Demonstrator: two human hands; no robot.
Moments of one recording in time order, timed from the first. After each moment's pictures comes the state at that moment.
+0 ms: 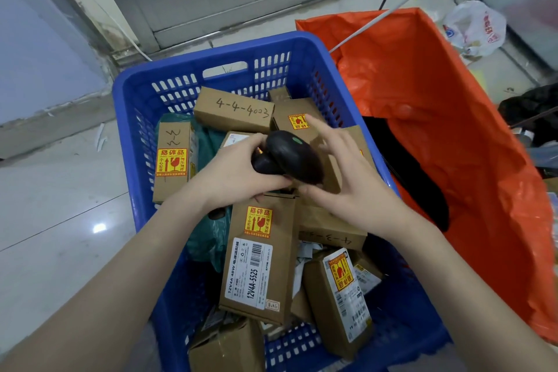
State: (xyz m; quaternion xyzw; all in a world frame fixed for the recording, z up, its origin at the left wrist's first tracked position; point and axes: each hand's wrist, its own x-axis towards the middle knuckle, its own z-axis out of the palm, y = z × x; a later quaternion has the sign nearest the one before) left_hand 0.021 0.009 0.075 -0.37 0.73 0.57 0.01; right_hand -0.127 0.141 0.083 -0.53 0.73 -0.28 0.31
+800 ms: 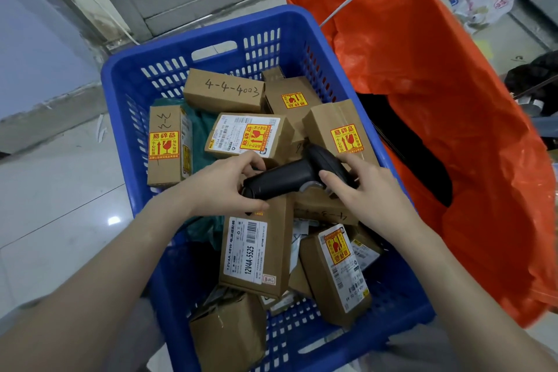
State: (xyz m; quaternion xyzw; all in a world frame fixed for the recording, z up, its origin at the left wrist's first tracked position) left_hand 0.043 0.027 0.045 -0.29 0.83 0.44 0.18; right_hand -0.127 0.194 0.054 -0.40 0.85 -0.22 0.26
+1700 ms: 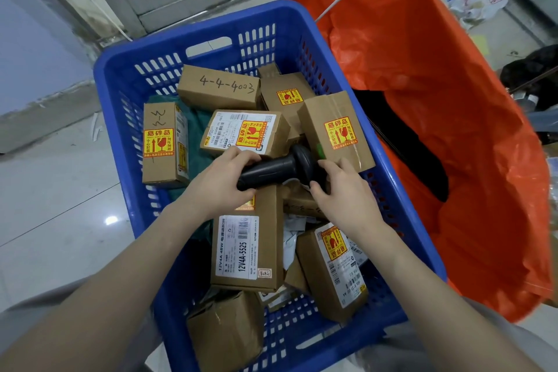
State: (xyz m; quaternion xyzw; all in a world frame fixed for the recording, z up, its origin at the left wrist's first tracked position) left_hand 0.042 0.037 0.010 -0.33 0.87 0.35 0.11; right_hand -0.107 0.185 0.022 -0.40 0.87 -0.14 0.24
